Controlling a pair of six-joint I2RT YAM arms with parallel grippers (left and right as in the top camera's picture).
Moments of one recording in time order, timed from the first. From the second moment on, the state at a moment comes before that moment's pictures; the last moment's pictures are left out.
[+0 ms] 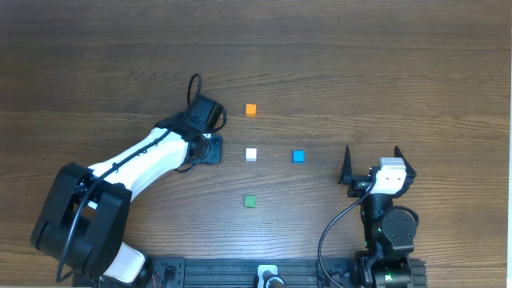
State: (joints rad) left arm -0.46 1.69 0.90 -0.55 -0.06 -0.40; right arm 0.07 0.01 0.01 -0.06 0.11 -0.06
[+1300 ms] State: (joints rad) left arm -0.73 1.80 1.30 -0.87 -0.05 -0.81; right arm 0.07 0.01 0.01 -0.06 0.11 -0.06
